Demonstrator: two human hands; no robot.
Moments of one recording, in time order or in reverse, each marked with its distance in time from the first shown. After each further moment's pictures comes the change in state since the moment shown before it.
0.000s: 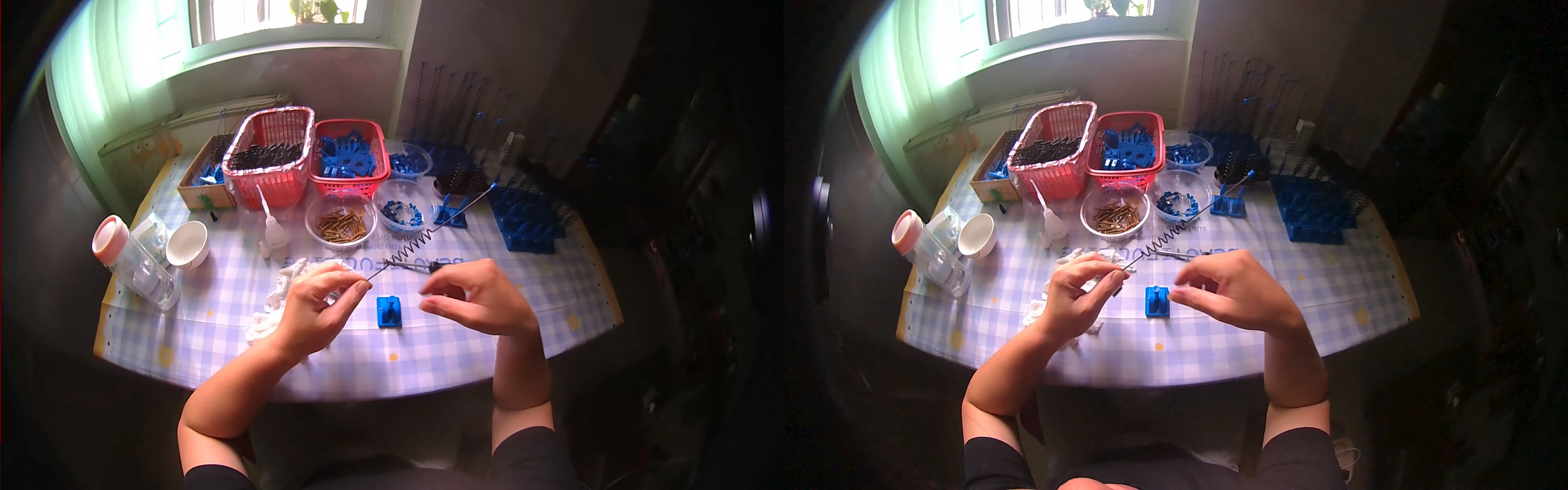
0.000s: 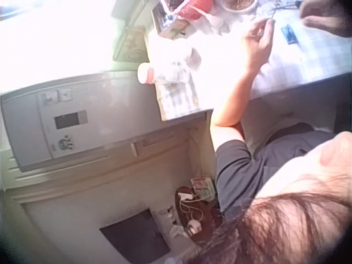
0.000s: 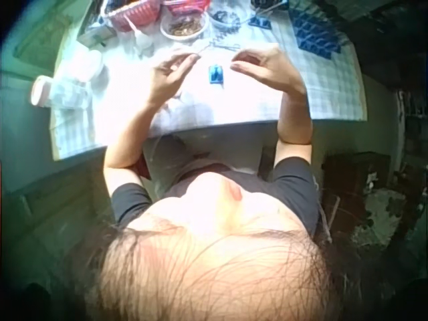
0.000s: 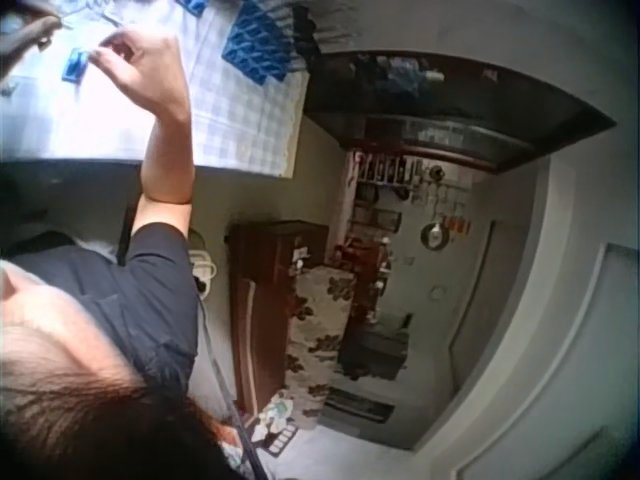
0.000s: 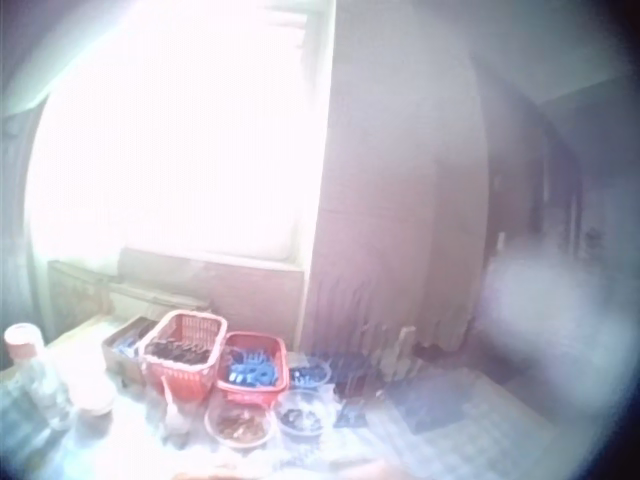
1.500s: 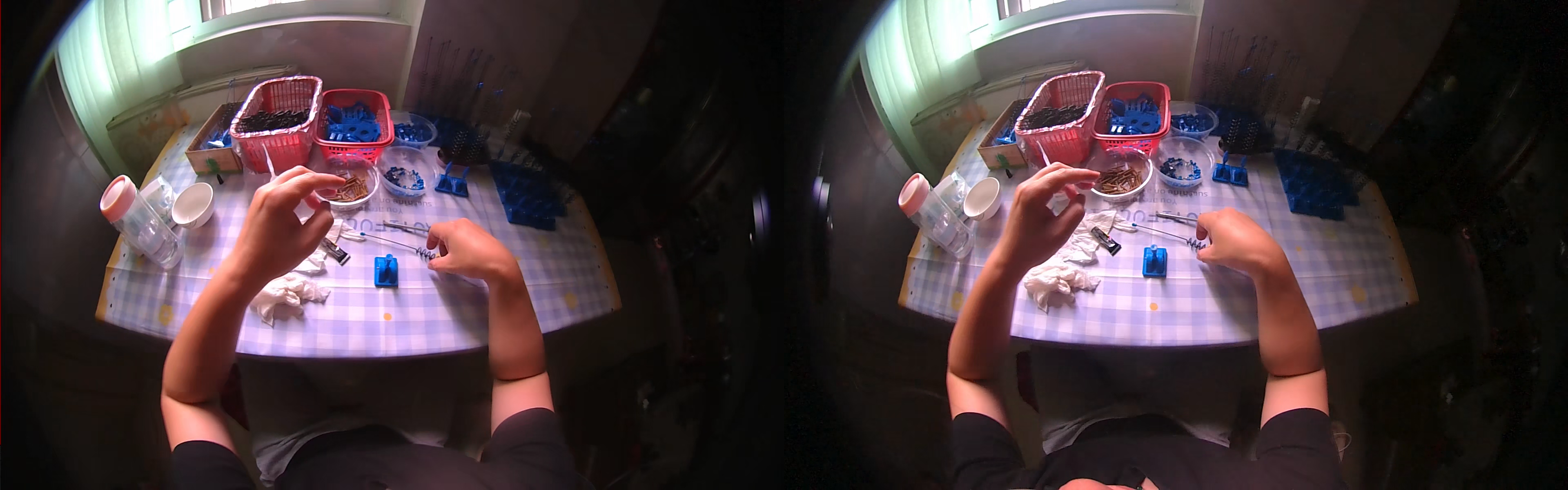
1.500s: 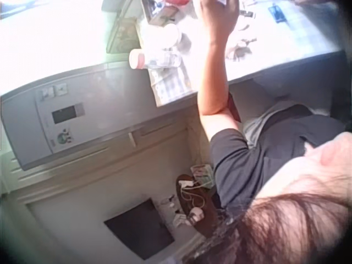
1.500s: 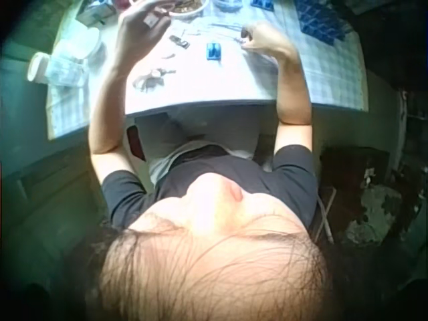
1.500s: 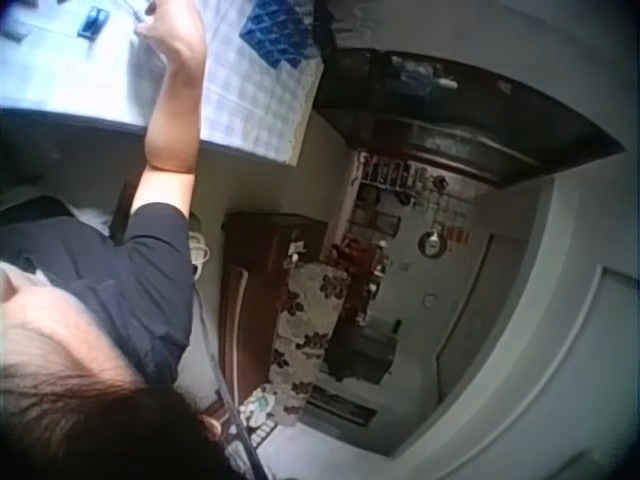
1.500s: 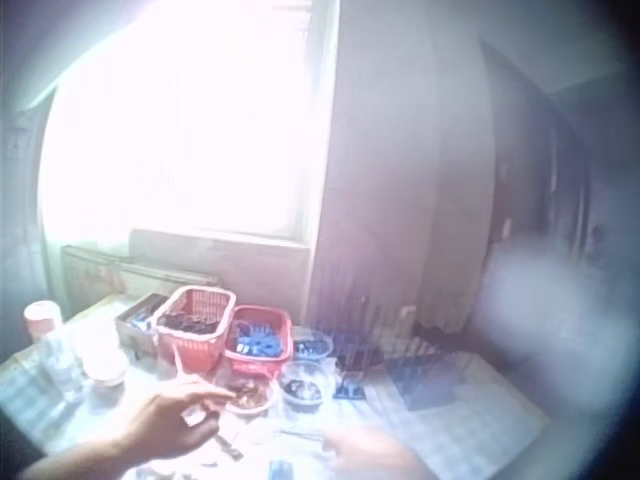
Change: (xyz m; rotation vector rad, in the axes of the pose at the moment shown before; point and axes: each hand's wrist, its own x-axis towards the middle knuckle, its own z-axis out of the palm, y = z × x) left_hand 0.030 0.041 -0.042 0.423 0.021 0.211; right_hand 0.014 0.056 0.005 -0.423 -0.194 0.292
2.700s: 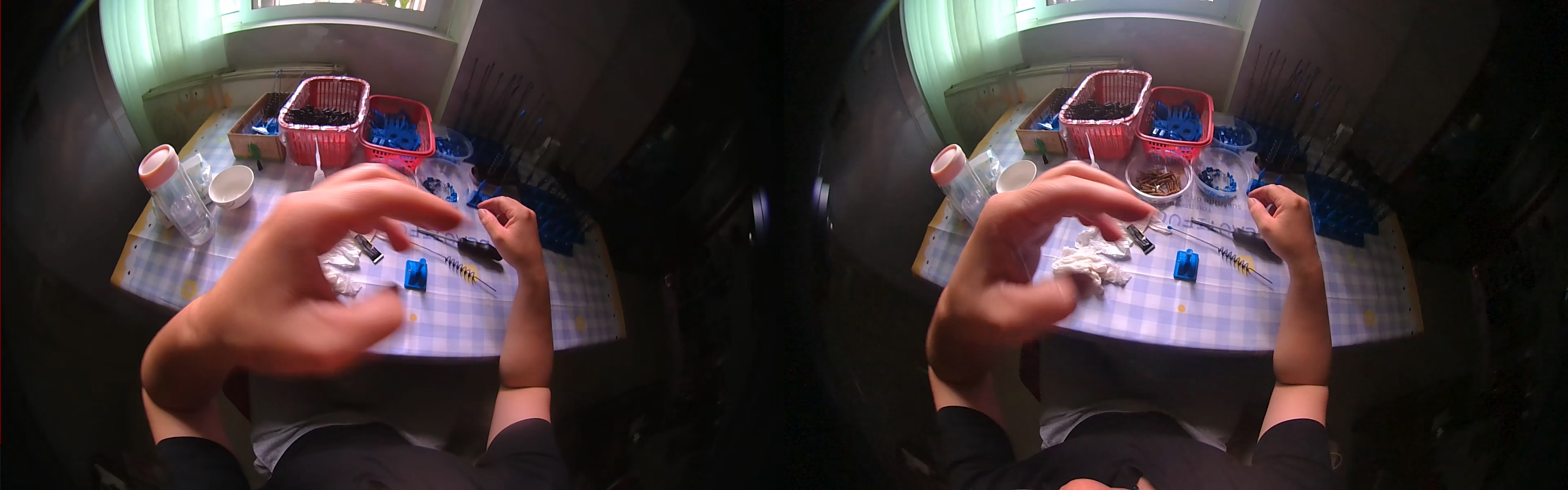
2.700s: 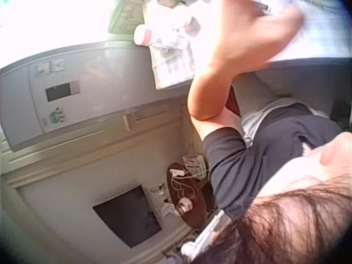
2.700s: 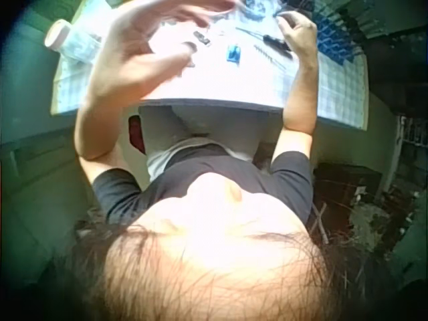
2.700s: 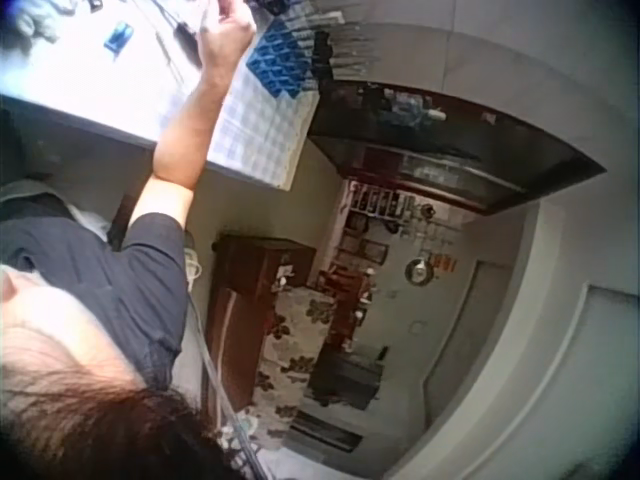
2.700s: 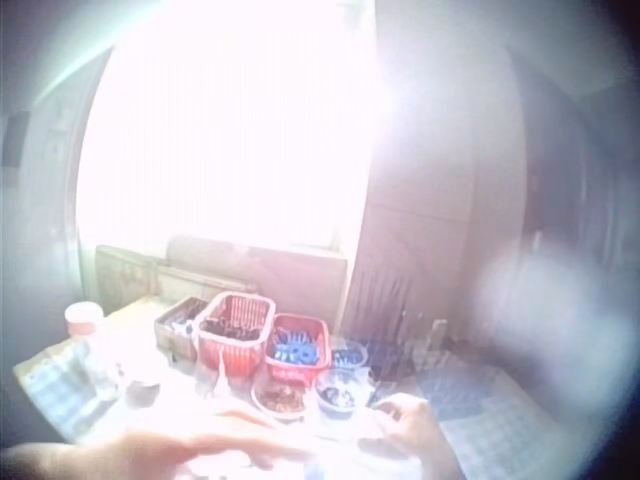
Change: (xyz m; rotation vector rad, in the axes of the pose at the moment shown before) left_hand -0.005 0.113 -0.059 -0.630 -0.141 -0.001; right_hand 0.002 0.010 -0.017 0.242 0.635 0.039
